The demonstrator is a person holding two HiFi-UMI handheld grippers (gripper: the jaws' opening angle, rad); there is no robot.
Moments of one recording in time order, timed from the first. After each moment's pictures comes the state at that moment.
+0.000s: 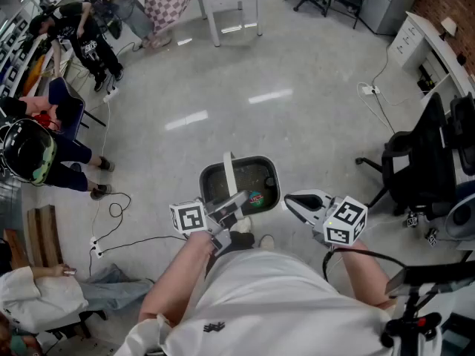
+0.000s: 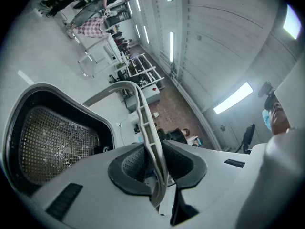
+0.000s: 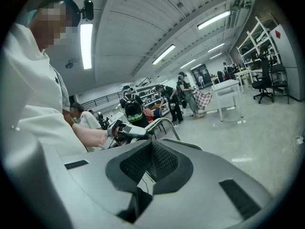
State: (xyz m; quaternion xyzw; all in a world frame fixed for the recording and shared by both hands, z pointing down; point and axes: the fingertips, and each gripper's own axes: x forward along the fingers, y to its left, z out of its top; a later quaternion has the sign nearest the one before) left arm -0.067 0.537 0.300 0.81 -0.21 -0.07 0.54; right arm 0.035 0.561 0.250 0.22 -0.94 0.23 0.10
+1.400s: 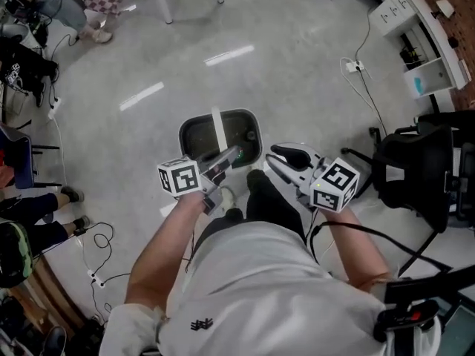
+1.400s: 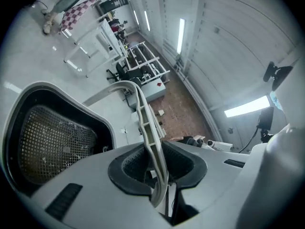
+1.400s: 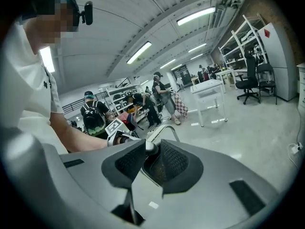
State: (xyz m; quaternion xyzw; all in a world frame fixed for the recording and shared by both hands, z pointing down) left arm -0.081 0.076 0.371 0.83 -0.16 -0.02 0.53; right arm -0.018 0.112 0.295 0.32 -0.91 0.25 0.10
